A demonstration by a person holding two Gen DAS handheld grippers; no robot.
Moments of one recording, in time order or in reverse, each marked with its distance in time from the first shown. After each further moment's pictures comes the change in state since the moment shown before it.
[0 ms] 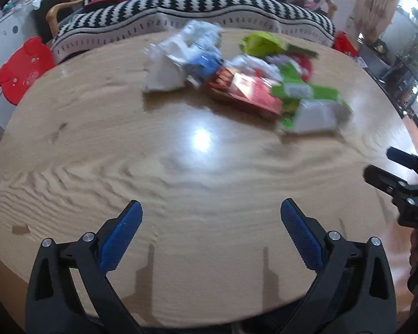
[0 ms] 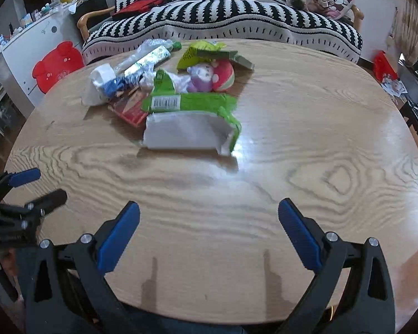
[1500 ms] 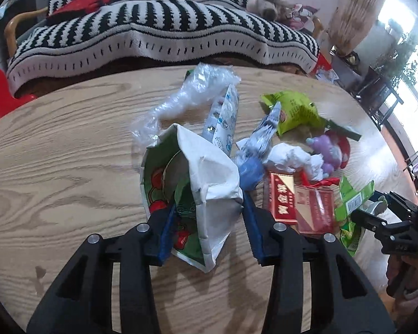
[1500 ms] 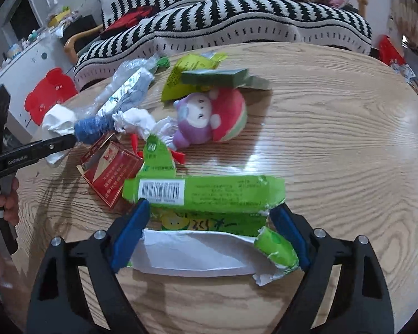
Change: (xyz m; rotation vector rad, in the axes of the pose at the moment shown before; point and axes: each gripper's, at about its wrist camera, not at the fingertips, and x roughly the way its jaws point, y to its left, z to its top) left arm 0.080 0.064 0.133 0.060 -0.062 -0.221; right arm 0.083 -0.015 0.075 0.103 -0.034 0.073
